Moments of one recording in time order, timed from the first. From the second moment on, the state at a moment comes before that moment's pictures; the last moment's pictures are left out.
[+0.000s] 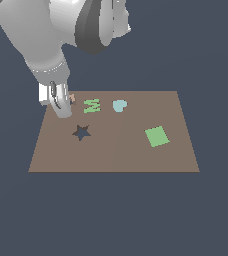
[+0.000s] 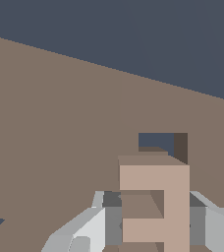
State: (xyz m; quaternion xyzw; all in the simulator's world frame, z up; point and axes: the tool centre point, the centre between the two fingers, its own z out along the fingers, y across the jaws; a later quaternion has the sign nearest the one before) arm -0.087 -0.165 0.039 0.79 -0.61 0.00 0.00
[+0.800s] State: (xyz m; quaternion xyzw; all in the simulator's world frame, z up) arm -0.100 -0.181 0.033 0.80 -0.61 0.00 0.00
